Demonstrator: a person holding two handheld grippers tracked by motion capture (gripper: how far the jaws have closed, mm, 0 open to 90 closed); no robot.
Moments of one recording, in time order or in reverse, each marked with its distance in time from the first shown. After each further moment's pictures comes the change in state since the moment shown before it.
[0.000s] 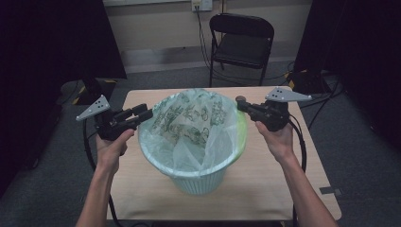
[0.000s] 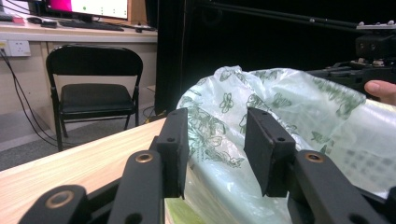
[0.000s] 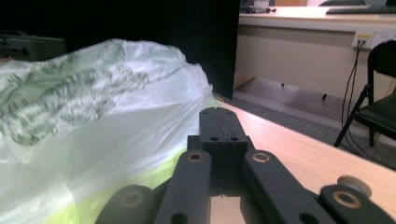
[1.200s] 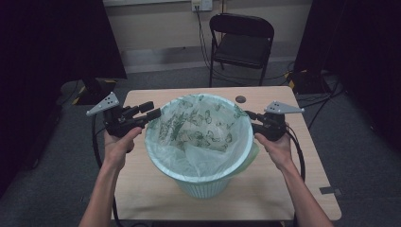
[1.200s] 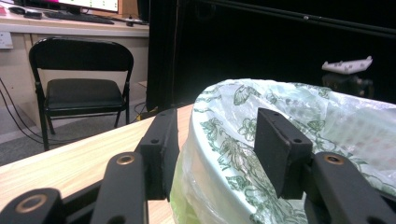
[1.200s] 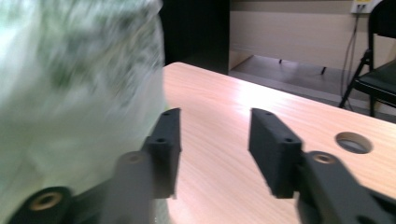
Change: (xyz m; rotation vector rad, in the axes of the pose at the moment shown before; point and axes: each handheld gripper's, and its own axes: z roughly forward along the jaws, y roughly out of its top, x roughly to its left) left arm 0.000 -0.001 0.020 0.026 -0.032 -0.016; right arm -0.026 -0.054 0.015 0.062 -0.021 0.051
